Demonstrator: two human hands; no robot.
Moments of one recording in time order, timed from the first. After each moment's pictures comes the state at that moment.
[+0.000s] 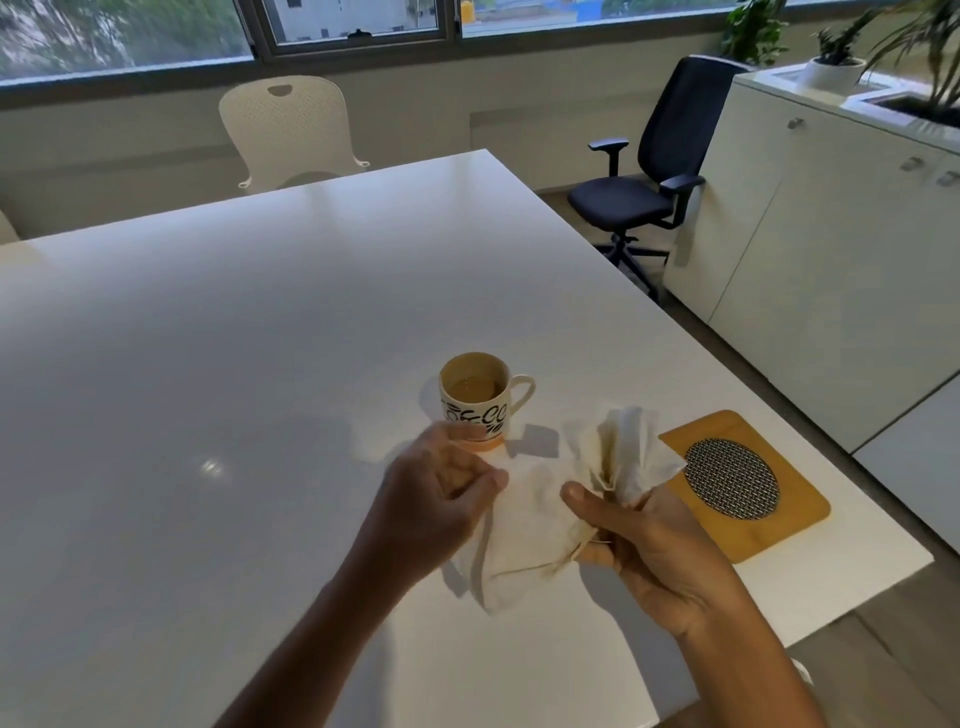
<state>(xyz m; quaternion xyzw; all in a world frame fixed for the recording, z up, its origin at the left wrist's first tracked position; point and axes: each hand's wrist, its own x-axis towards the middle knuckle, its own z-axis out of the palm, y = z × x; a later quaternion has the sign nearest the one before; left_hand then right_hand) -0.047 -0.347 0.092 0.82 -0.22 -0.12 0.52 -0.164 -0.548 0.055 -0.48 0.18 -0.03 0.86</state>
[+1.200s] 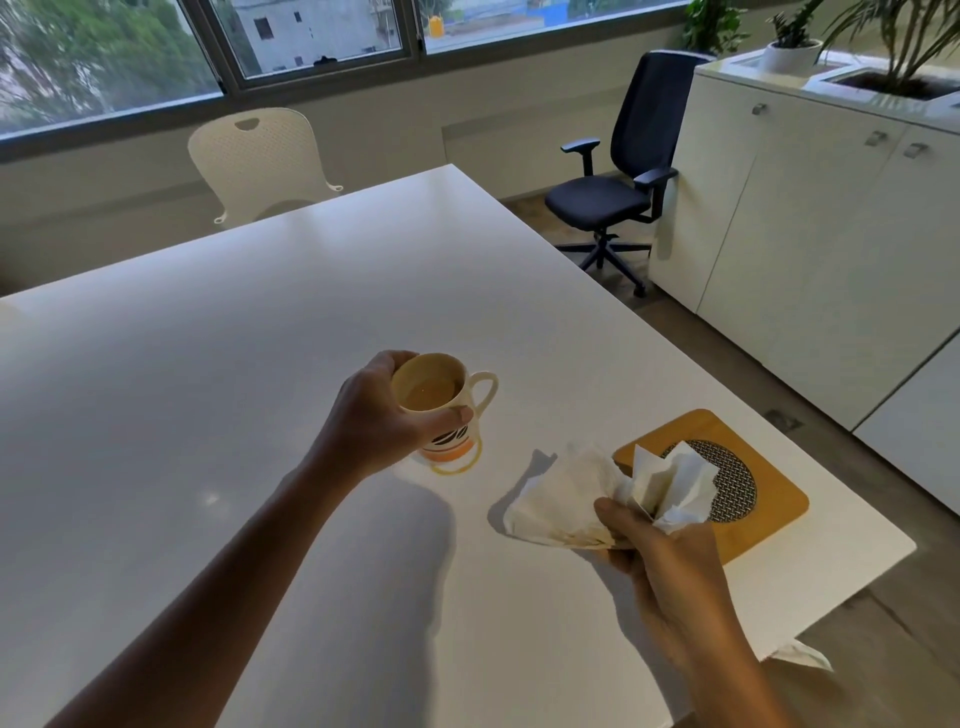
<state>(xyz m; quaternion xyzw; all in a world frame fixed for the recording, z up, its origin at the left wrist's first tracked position) 0.054 -0.379 0.115 0.88 -0.28 -0.03 0.38 -0.183 -0.567 0.014 -0.46 0.31 -0.25 0.79</state>
